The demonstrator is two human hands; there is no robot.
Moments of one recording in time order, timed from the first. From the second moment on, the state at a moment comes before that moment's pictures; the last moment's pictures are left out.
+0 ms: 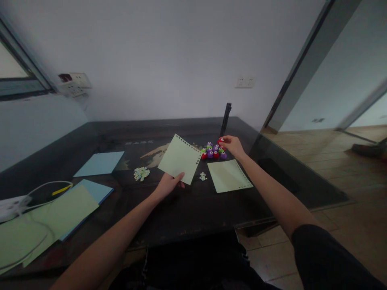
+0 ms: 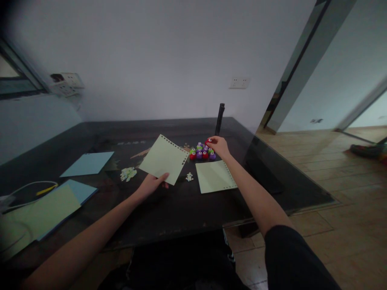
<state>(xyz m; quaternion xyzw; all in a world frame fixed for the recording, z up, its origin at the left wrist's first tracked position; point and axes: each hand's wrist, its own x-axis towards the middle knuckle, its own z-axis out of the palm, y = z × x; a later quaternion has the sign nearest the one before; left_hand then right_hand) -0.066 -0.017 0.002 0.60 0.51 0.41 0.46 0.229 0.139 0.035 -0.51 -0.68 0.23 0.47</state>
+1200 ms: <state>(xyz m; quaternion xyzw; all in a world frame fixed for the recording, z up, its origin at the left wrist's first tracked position) -0.072 -0.013 0.005 0.53 0.48 0.50 0.48 0.161 0.030 0.037 -0.40 -0.61 0.57 0.38</state>
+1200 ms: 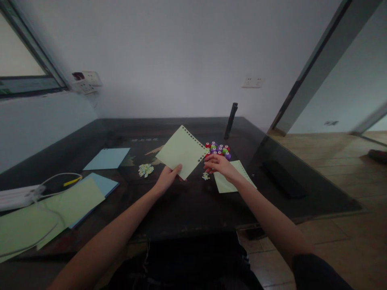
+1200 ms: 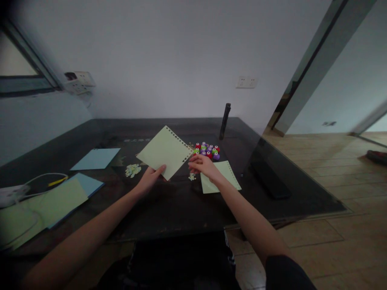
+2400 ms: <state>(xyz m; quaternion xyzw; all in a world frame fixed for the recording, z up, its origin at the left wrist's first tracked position) -0.070 -0.016 0.001 0.55 0.51 0.46 0.47 0.147 0.018 0.023 -0.41 -0.52 0.63 0.41</state>
